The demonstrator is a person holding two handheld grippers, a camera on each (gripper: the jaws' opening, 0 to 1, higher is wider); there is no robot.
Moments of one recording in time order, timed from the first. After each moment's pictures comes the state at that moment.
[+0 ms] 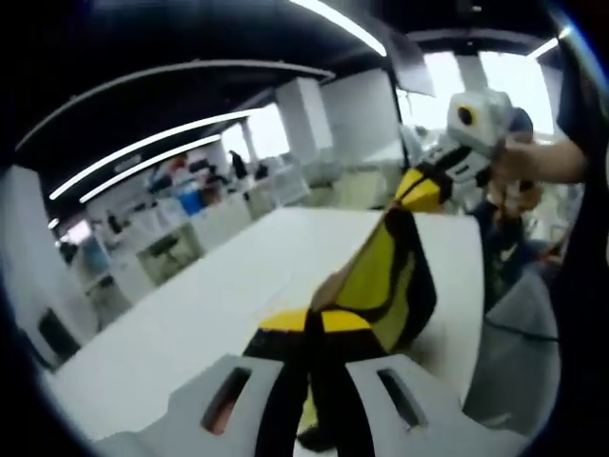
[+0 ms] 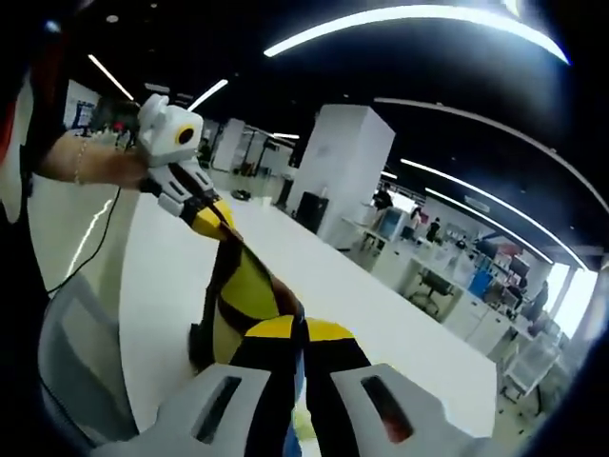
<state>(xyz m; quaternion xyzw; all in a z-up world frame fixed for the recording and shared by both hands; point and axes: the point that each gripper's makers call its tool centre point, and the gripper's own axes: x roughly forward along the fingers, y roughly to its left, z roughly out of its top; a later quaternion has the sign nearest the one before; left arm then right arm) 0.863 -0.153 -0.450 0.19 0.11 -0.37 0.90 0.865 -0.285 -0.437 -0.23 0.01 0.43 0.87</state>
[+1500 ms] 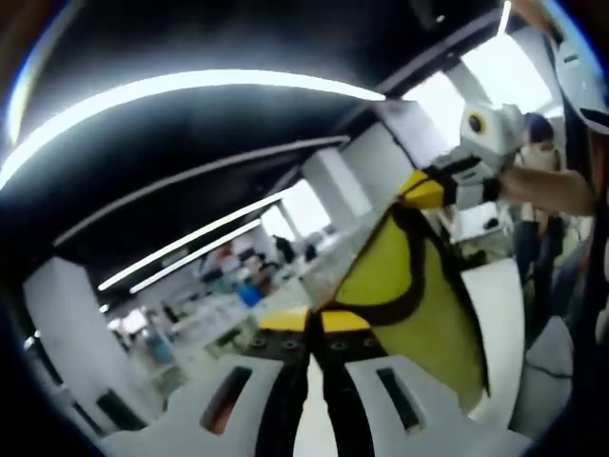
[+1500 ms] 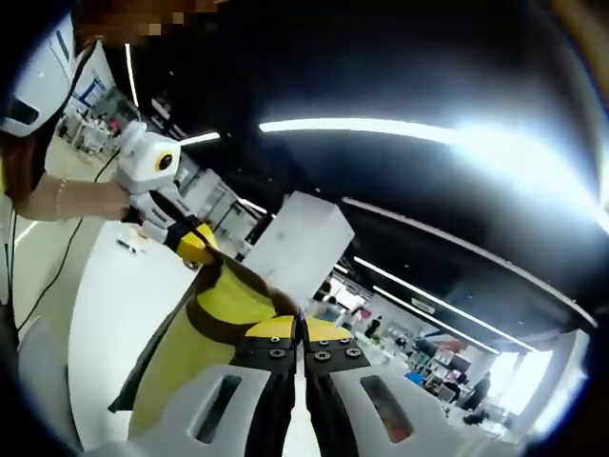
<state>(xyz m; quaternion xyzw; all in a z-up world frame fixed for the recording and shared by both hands) 0.821 -0.155 -0.234 0.26 -0.10 -0.31 0.91 0.815 -0.291 -0.209 -0.27 -0.23 0.35 0.87</state>
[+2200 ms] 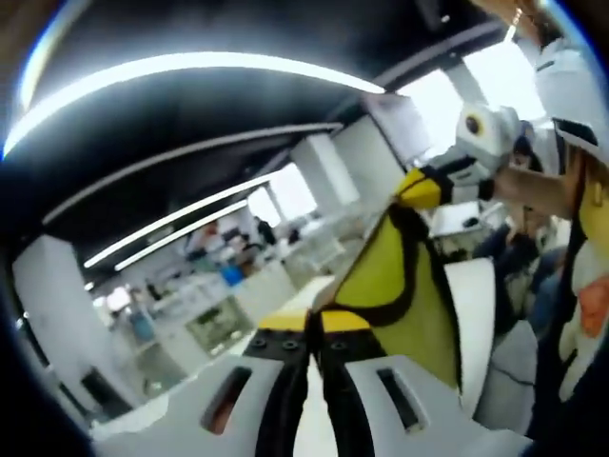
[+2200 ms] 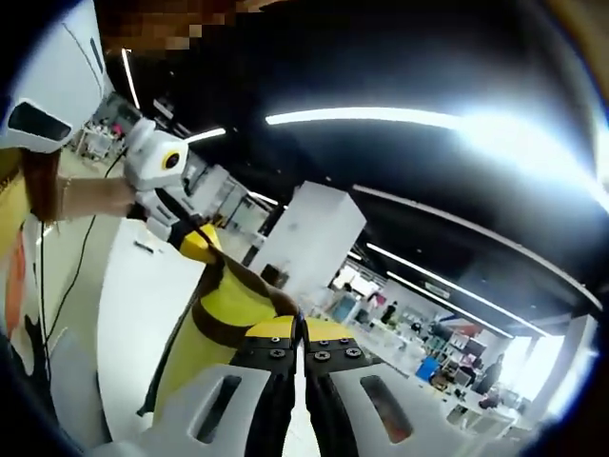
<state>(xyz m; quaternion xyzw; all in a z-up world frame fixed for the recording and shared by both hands) 0.773 -0.153 -0.269 0.22 -0.03 -0.33 0.92 0.769 -0.287 -0.246 -0.25 -0.18 0.39 0.87</state>
